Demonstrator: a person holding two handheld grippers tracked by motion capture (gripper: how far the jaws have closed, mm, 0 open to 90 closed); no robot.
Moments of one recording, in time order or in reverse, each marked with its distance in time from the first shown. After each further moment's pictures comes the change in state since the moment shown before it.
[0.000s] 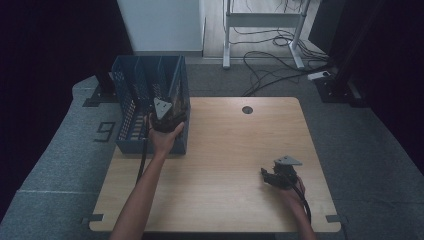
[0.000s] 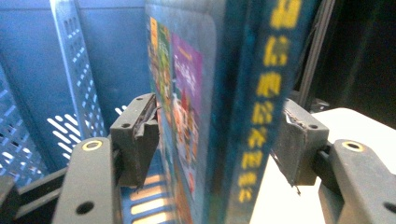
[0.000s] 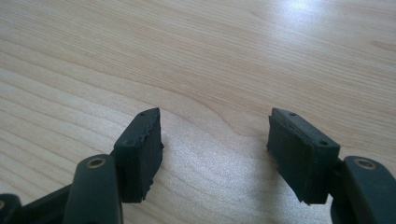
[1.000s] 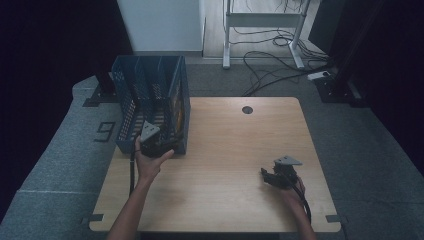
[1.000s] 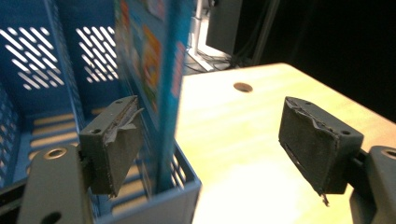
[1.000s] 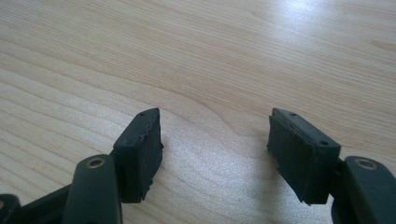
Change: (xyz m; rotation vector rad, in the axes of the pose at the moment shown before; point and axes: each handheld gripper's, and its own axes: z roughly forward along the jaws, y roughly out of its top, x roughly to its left) left arm 0.005 -0.045 -0.072 0.145 -0.190 -0.078; right arm 0.000 0.000 0.000 0.001 0.000 0.004
